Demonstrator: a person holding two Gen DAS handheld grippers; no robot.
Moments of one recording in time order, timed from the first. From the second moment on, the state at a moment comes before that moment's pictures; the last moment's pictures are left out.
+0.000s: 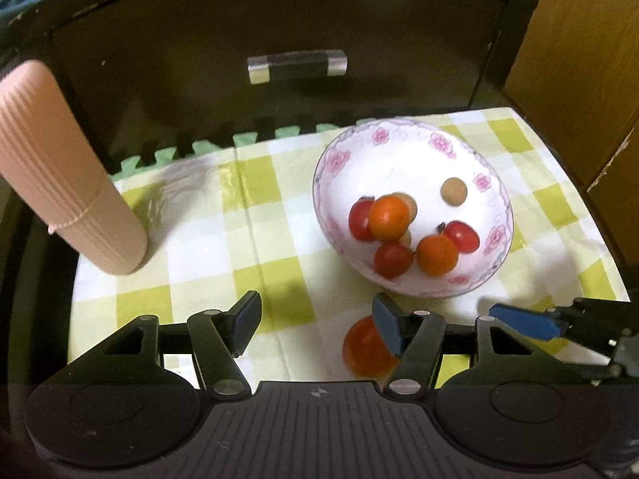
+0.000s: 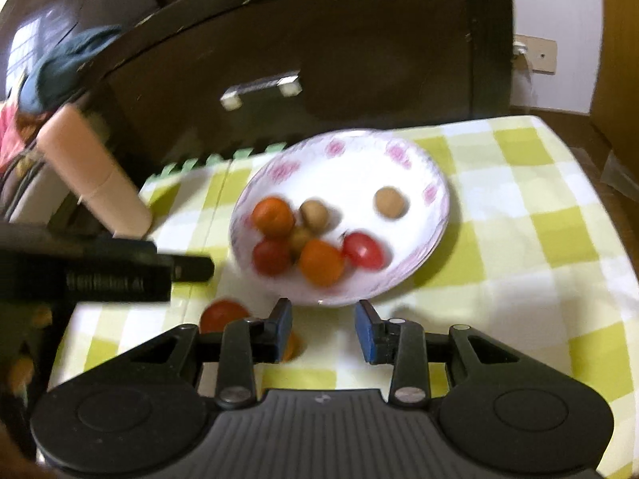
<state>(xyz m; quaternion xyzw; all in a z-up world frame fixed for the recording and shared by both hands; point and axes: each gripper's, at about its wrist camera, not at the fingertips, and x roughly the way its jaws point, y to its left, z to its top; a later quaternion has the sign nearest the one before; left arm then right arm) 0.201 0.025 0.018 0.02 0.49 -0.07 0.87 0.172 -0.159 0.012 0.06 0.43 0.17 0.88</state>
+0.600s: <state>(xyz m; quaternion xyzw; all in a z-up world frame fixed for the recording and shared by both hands) 0.203 0.026 0.009 0.01 0.50 -0.09 0.86 0.175 -0.113 -0.022 -0.06 0.45 0.26 0.85</state>
